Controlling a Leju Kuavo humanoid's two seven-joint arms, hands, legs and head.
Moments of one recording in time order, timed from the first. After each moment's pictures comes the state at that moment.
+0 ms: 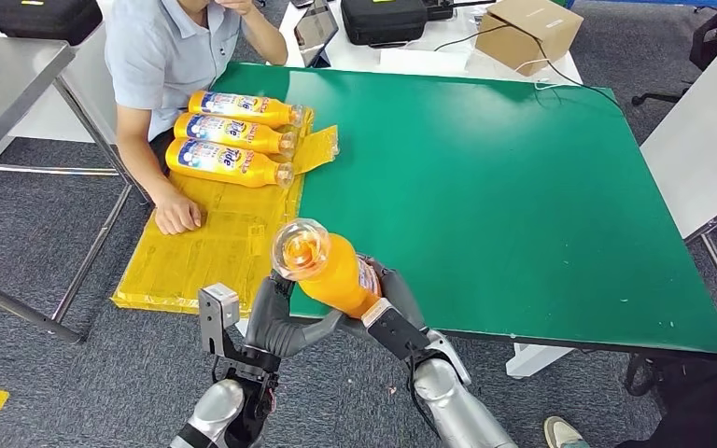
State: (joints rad) left arm -0.11 -0.18 -0.50 -1.32 0.26 0.12 -0.40; right arm -0.27 0.18 0.49 -1.00 0.25 -0.09 -0.50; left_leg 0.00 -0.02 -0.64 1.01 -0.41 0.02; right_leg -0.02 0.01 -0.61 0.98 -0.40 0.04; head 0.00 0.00
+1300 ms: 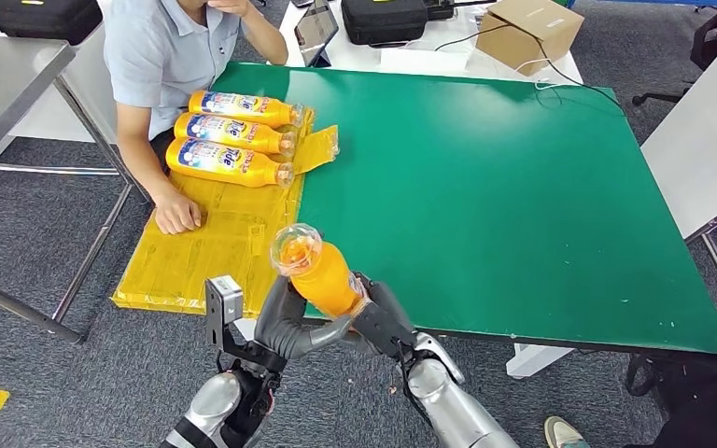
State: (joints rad) left arm -0.14 -0.15 -0.55 -1.36 0.31 -0.03 -0.33; right arm -0.34 0.20 0.52 -0.80 0.28 -0.05 -0.42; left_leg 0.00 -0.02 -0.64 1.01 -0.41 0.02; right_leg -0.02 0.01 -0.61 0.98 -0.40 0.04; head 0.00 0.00
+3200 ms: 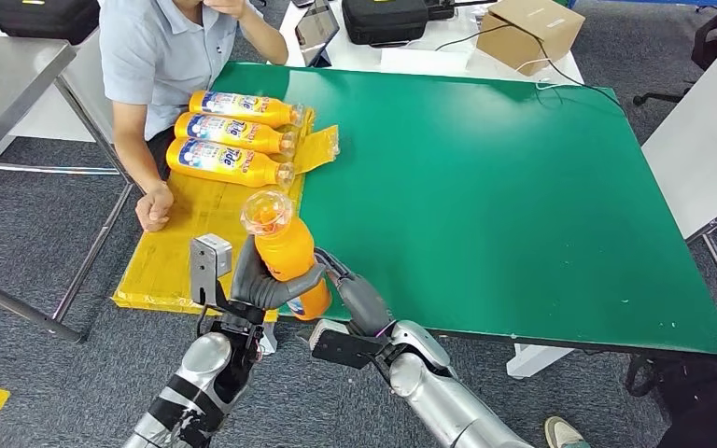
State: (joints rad) left arm -0.29 -0.13 -0.44 -1.24 0.21 0.20 -0.33; right arm -0.41 0.20 0.72 -0.79 0.42 -0.18 -0.49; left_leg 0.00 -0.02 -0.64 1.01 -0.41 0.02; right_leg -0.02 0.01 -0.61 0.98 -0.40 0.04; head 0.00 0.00
